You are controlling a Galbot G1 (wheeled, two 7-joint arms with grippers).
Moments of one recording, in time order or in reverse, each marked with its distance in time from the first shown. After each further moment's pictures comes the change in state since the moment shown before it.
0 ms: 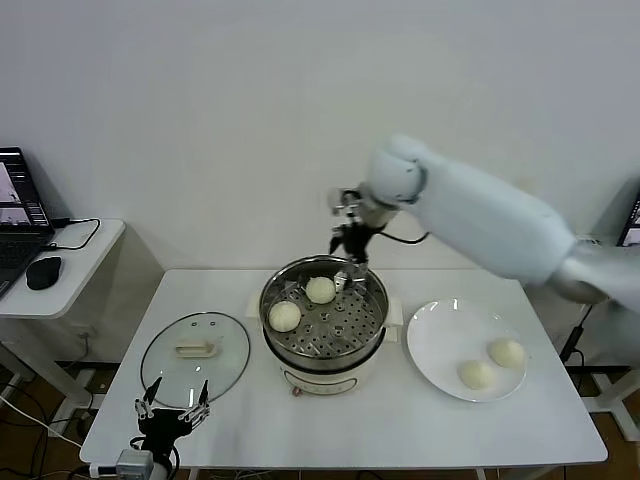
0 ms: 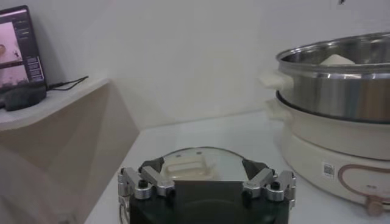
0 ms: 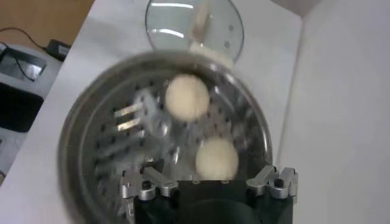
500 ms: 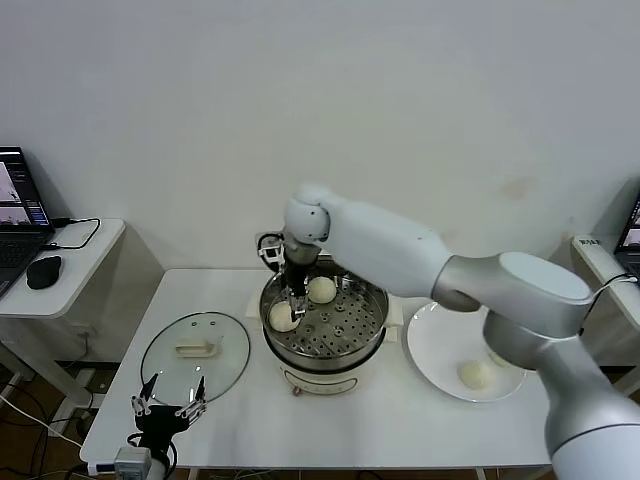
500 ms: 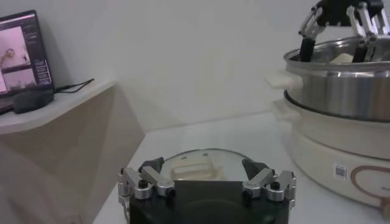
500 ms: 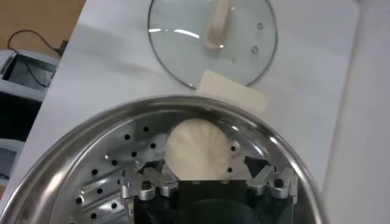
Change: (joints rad) left arm -0.022 -0.003 -0.003 0.016 0.001 -0.014 -0.008; right arm -0.063 0.412 -0.042 -0.283 -0.027 -0.070 0.050
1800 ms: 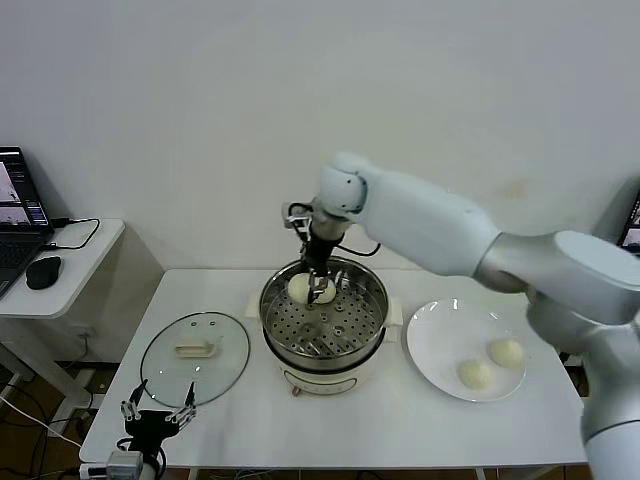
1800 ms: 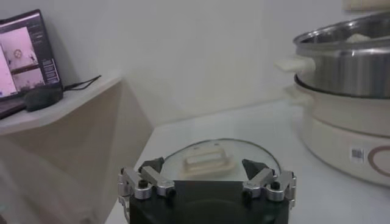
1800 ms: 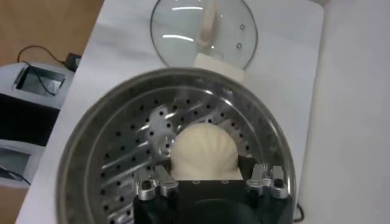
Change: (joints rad) left arm 0.009 0.027 -0.029 0.021 0.005 -0.013 -0.007; right arm 0.031 0.033 -0.057 -0.076 0.059 -0.015 -0.020
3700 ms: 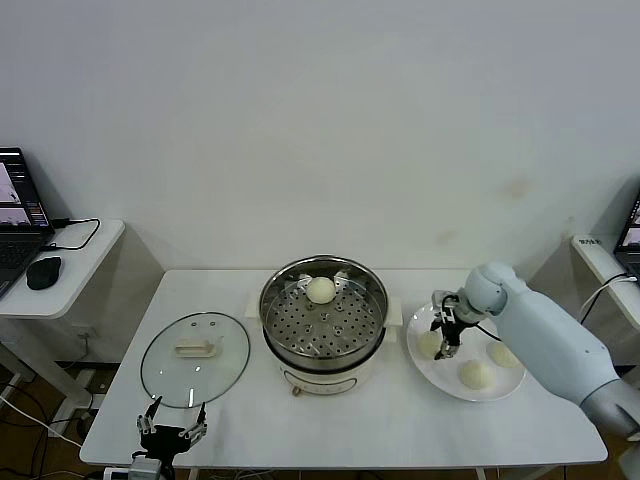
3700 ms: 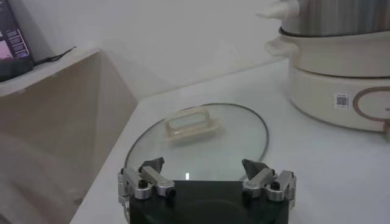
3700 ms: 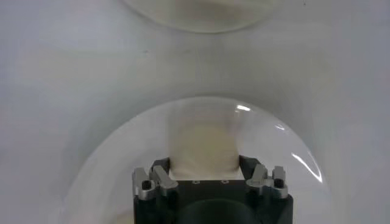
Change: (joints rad) left arm -0.014 0.018 0.043 0.118 0.063 -0.001 0.006; right arm -0.610 -0.527 0.590 0.147 -0.468 0.214 0.051
